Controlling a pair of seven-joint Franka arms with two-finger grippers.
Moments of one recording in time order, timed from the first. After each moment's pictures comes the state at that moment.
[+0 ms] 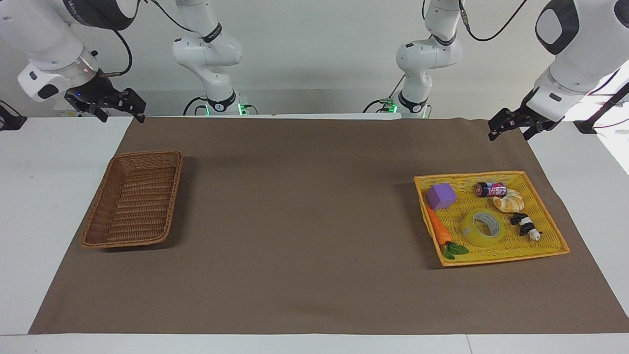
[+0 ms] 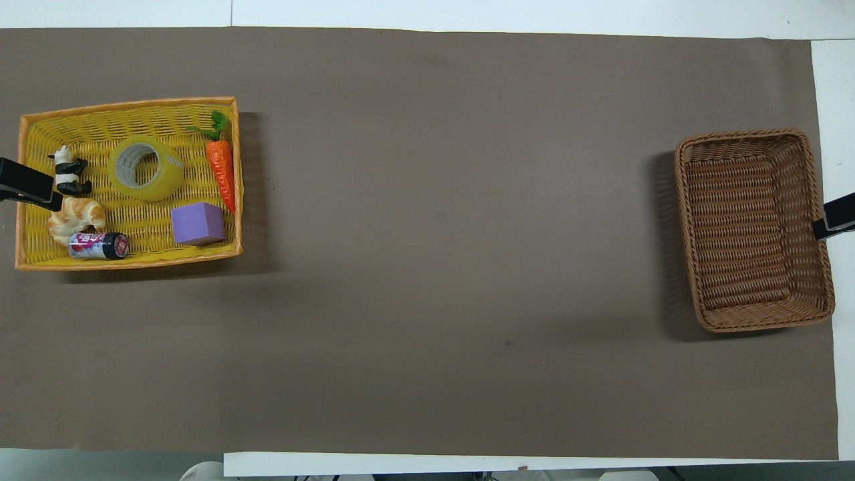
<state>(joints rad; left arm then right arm) 0.08 0.00 -0.12 -1.60 0.01 1.48 0.06 0.03 -0.02 -0.21 -1.57 -0.02 1.35 -0.13</state>
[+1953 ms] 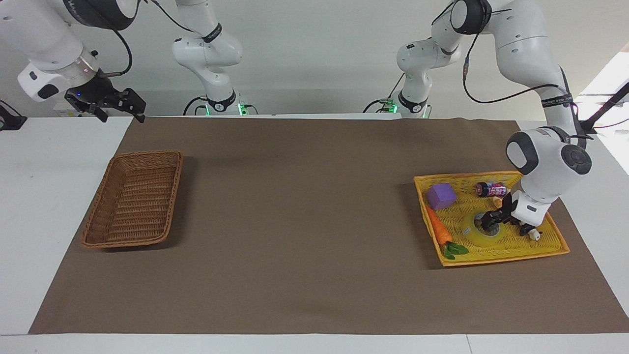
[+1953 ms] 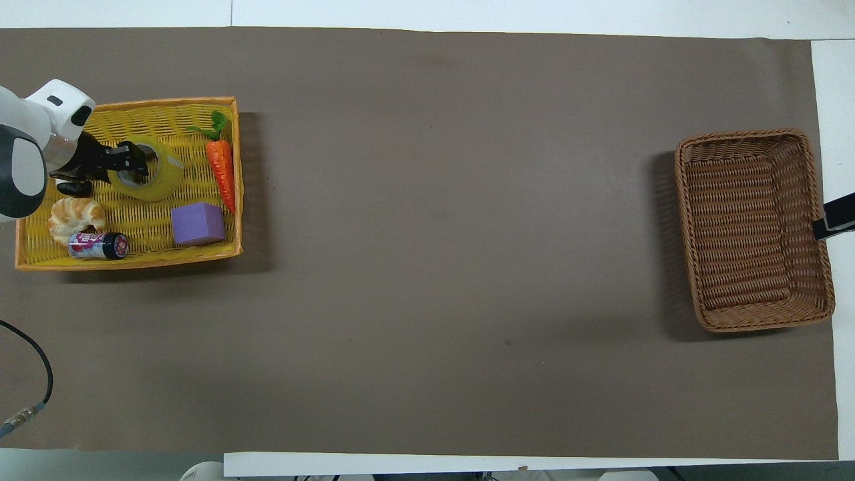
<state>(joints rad) 0.16 0.40 -0.11 -1.83 0.01 2.21 -0.08 0.03 -0.02 -0.21 -1.57 -0.02 1.35 -0.13</state>
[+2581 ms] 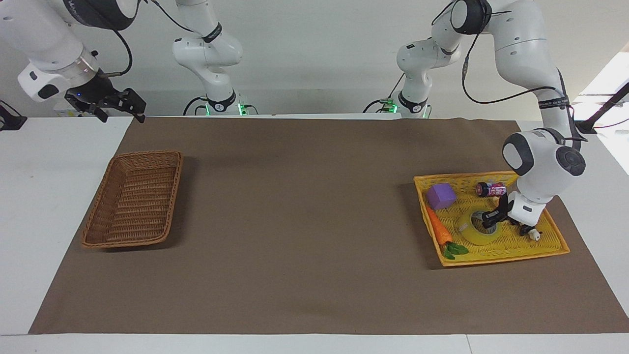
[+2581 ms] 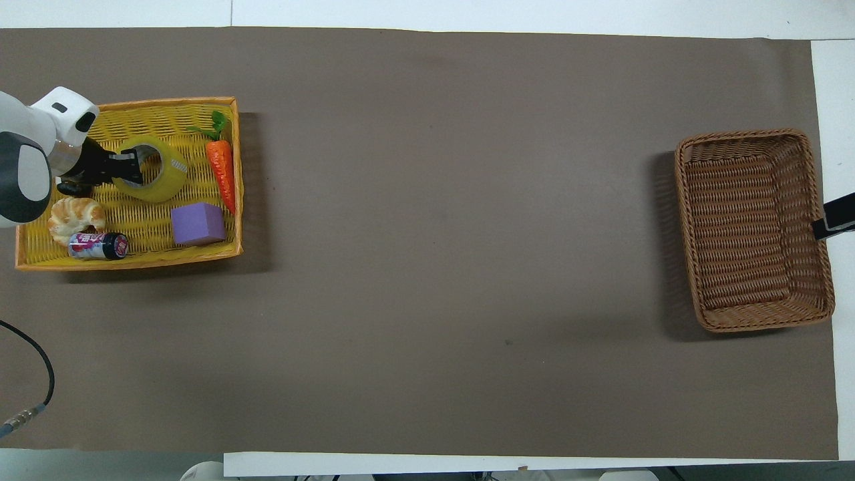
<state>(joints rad) 0.16 0.40 -0.11 -1.78 -0.03 2.14 -0.09 0.03 -0.02 -0.21 -1.57 -0.02 1.35 -0.13</state>
